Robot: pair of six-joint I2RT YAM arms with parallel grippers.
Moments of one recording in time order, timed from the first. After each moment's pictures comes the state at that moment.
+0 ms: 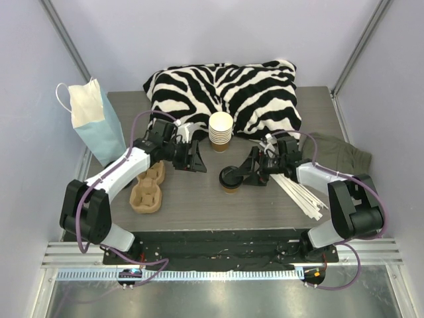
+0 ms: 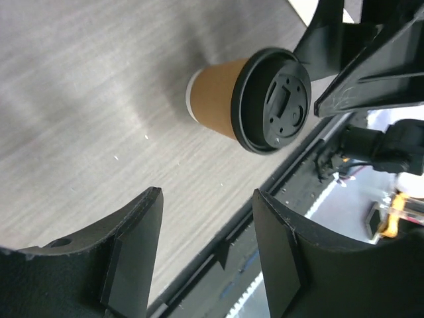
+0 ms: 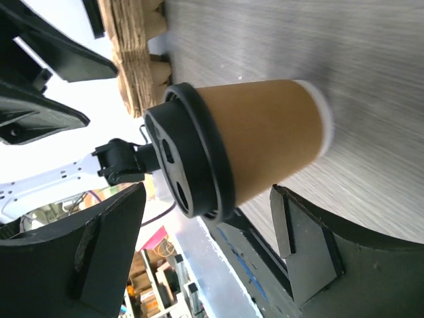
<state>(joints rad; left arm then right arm) -0.42 1.49 1.07 -0.48 0.60 -0.34 0.24 1.48 0.69 -0.04 -0.88 0.72</state>
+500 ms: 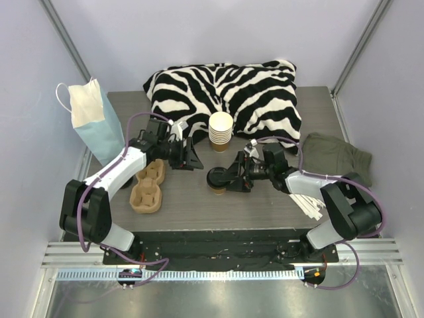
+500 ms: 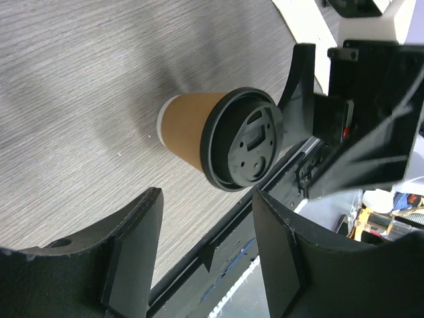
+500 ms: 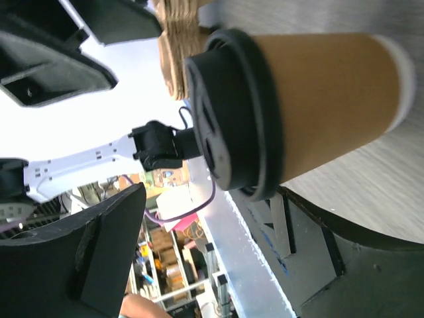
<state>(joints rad) -0.35 1.48 1.04 -0.46 0.65 -0.43 0.45 1.49 0.59 0.34 -0.87 1.06</state>
